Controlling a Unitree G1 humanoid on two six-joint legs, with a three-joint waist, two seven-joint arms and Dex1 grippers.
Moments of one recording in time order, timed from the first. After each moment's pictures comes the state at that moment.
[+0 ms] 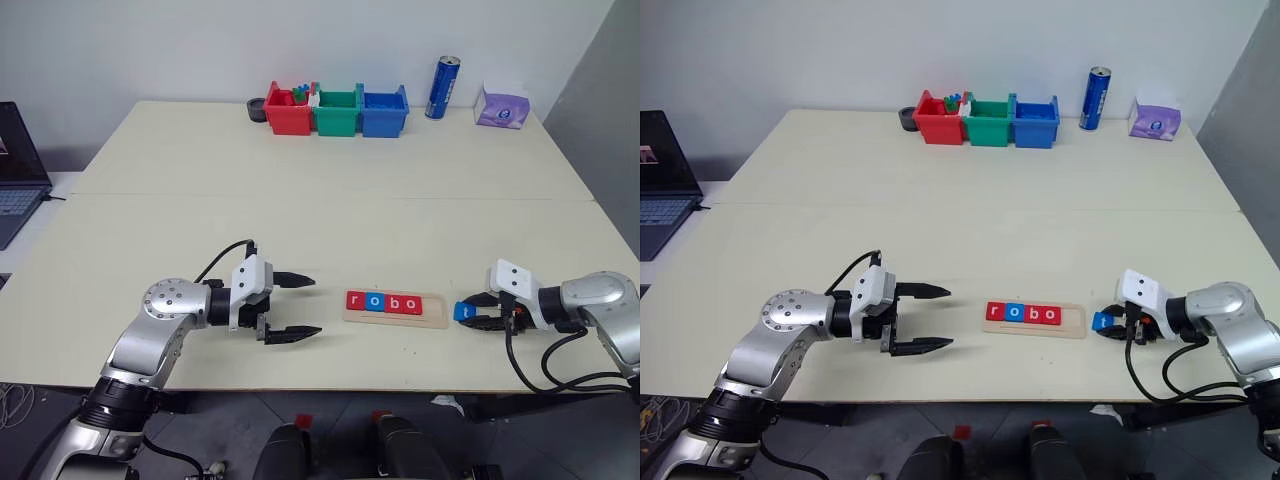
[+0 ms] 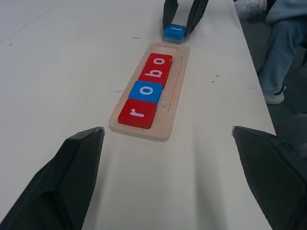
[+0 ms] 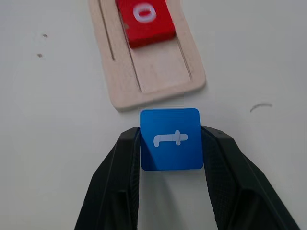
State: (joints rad) left arm -0.29 0.67 -0.11 -0.07 -0.37 0.19 -1.23; right arm -0.30 -0.97 0.13 -0.07 0.22 0.38 1.22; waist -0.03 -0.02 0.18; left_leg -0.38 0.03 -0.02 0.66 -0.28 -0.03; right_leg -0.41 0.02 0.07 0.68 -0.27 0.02
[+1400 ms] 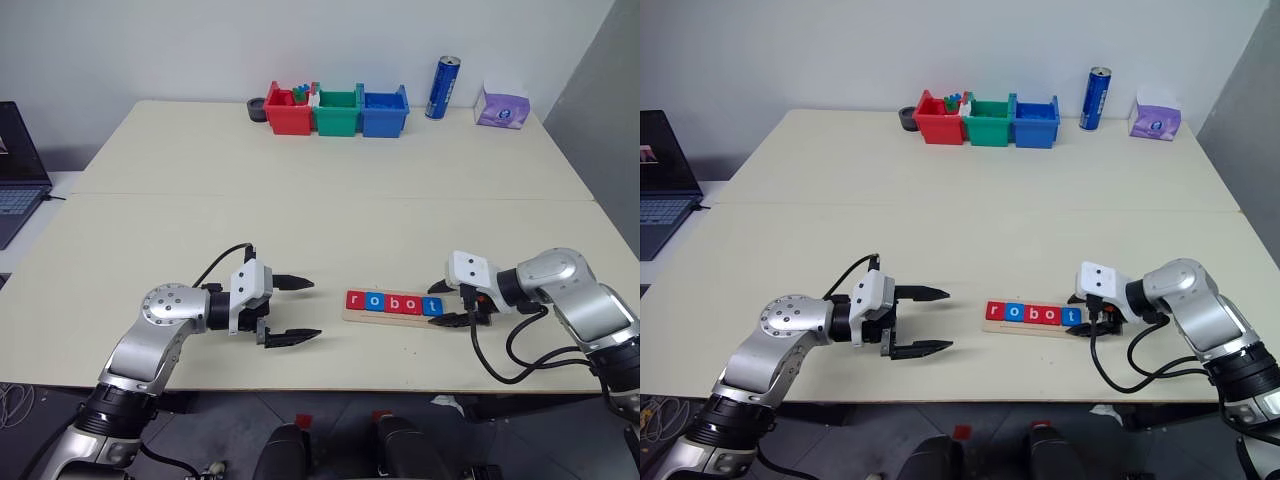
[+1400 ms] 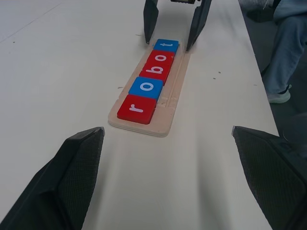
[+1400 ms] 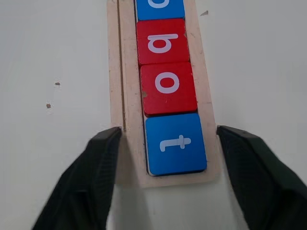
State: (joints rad) left arm -0.26 0.68 -0.11 -0.08 -0.37 0.17 -1.21; right arm -0.50 -0.85 0.30 -0.01 0.10 0.41 1.27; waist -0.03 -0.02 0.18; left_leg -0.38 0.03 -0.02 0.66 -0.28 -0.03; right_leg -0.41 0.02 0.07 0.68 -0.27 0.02
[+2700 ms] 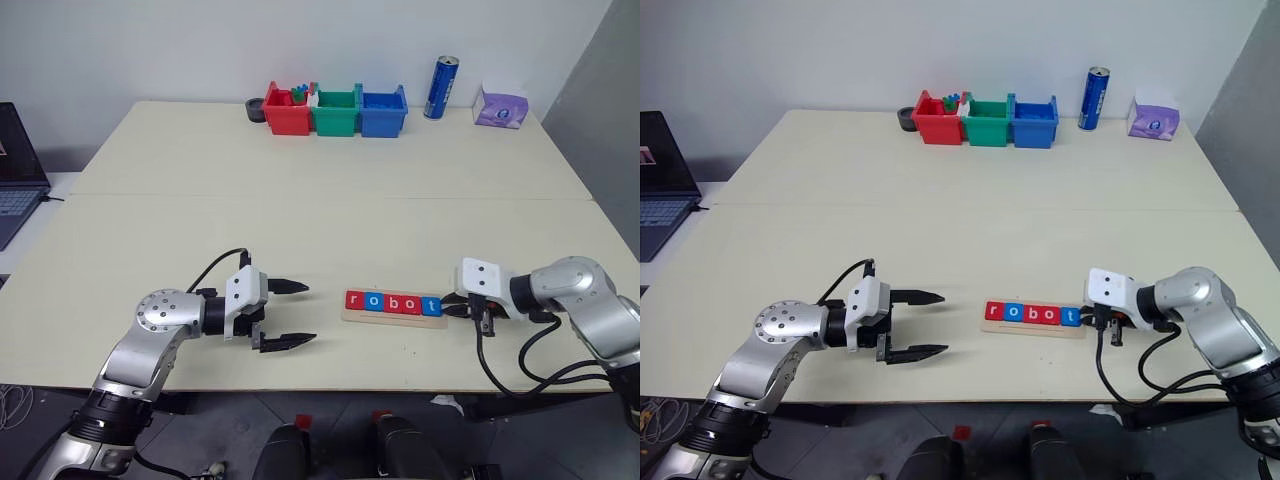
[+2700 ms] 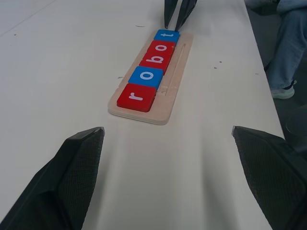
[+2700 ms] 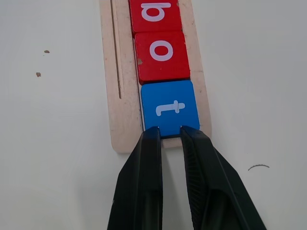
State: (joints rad) left arm -0.23 0.69 -0.10 -0.07 -0.35 0.12 -1.21; right arm -0.40 -0.92 0.25 -0.14 0.06 0.42 1.19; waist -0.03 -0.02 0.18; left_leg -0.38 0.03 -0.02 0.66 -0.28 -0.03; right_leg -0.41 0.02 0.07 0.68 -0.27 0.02
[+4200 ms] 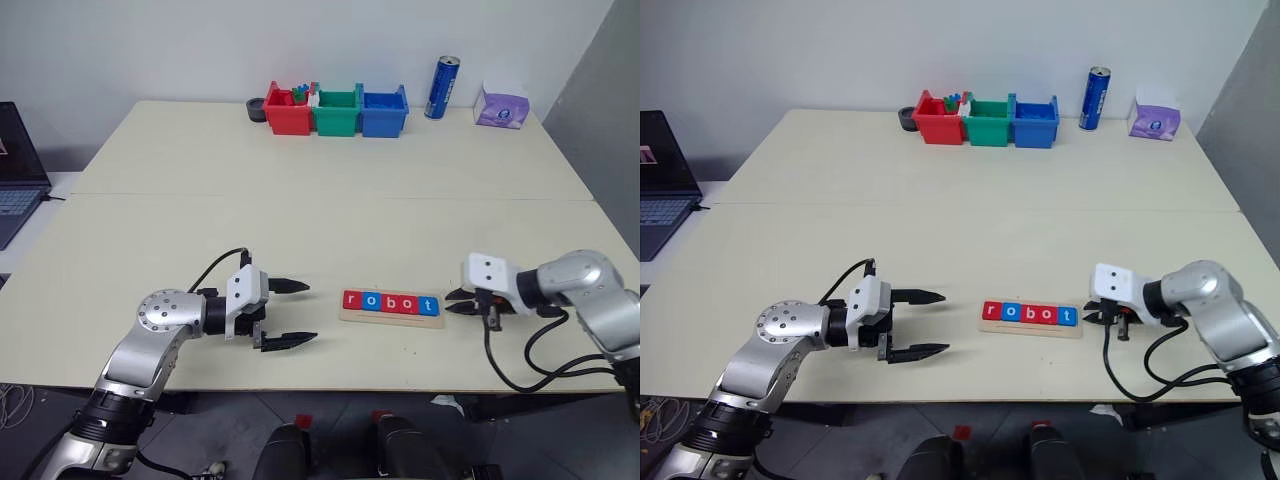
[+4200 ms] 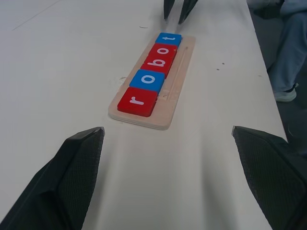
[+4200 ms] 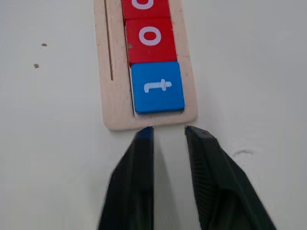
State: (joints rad) left arm -0.24 0.68 -0.09 -0.05 -0.35 0.14 -1.19; right arm -0.42 -0.98 0.19 -0.11 0.11 0.41 1.26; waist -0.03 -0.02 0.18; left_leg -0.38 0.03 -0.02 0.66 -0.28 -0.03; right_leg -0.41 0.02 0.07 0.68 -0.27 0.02
